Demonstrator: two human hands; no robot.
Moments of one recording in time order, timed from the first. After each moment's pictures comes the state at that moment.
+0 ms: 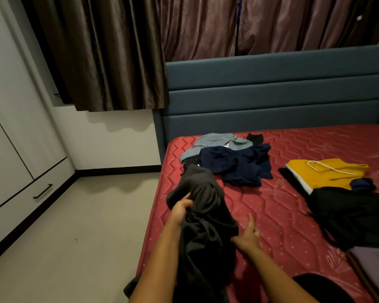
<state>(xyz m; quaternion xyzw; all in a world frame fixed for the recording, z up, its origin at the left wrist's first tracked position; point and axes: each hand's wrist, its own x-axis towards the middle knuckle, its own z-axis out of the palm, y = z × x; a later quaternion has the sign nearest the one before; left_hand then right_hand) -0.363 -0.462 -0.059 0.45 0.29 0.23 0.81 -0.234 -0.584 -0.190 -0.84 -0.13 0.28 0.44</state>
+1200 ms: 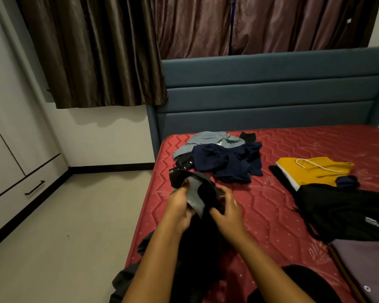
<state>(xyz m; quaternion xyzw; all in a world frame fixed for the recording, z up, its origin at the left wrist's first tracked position) -0.354 -0.504 -0.033 0.40 0.32 0.29 0.81 -0.264 -0.592 -0.117 -0.77 -0.34 0.06 0.54</state>
